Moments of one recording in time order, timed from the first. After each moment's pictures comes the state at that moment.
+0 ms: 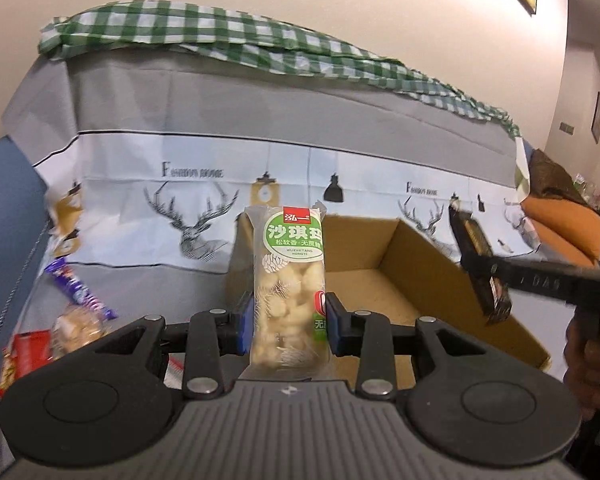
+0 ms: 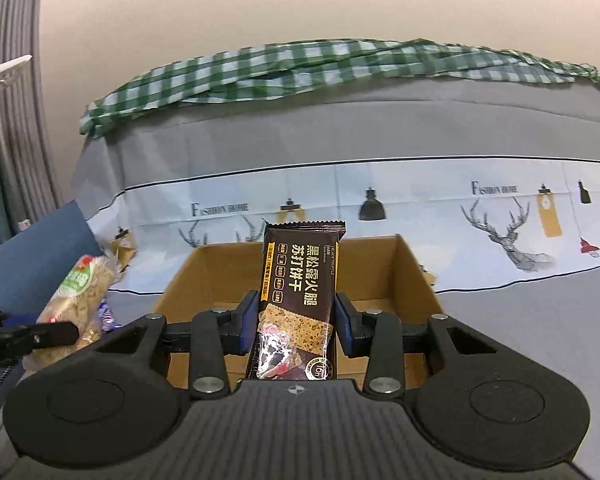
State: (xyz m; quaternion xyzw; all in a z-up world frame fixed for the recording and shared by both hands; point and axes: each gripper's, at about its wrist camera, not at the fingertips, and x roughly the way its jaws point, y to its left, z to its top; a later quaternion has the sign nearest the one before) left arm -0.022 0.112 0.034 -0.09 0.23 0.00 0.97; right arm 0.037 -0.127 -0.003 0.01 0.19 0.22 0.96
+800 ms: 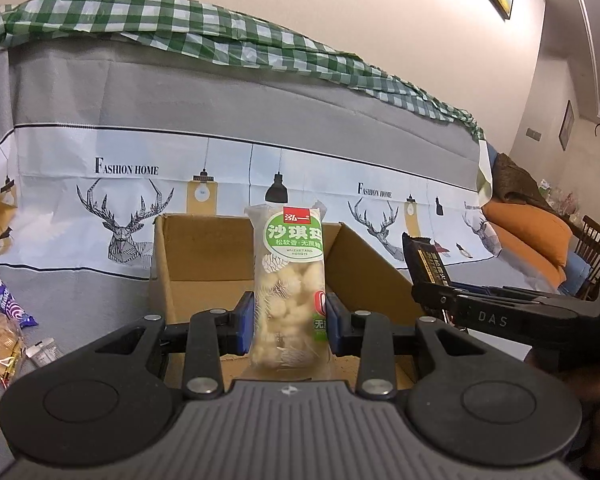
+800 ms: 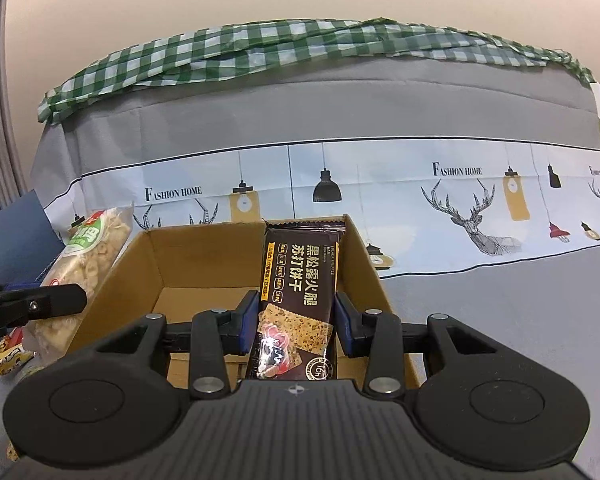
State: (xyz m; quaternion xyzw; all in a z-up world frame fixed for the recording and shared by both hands) left arm 0.015 0.071 0.033 -0.12 0.23 -0.06 0.96; right arm 0.054 -0.148 -0.018 0.01 0.21 0.18 0.96
